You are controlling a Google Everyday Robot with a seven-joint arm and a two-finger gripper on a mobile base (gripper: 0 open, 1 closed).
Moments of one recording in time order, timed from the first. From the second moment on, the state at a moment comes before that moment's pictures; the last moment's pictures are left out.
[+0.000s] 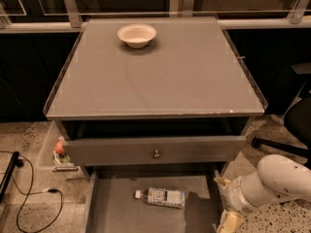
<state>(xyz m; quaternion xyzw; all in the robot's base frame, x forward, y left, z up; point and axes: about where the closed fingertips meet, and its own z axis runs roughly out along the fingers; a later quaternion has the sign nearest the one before) 0.375 -0.217 0.526 -0.59 0.77 0.16 0.16</state>
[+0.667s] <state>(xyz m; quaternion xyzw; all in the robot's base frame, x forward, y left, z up) 0.391 -0.209 0.513 -0.60 0.76 0.15 0.20</state>
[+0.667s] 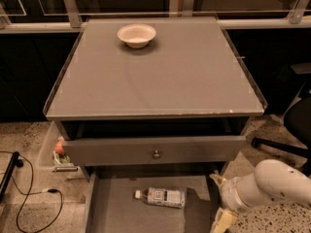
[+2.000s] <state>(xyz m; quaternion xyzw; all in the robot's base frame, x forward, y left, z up) 0.477 -0.141 0.431 -0.65 0.68 0.10 0.32</state>
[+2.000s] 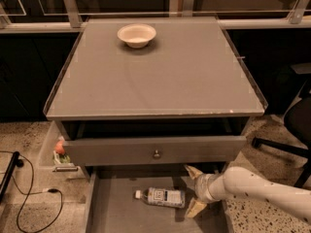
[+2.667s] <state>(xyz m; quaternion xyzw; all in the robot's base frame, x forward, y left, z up) 0.477 -0.136 0.401 -0.65 0.67 0.18 0.30</state>
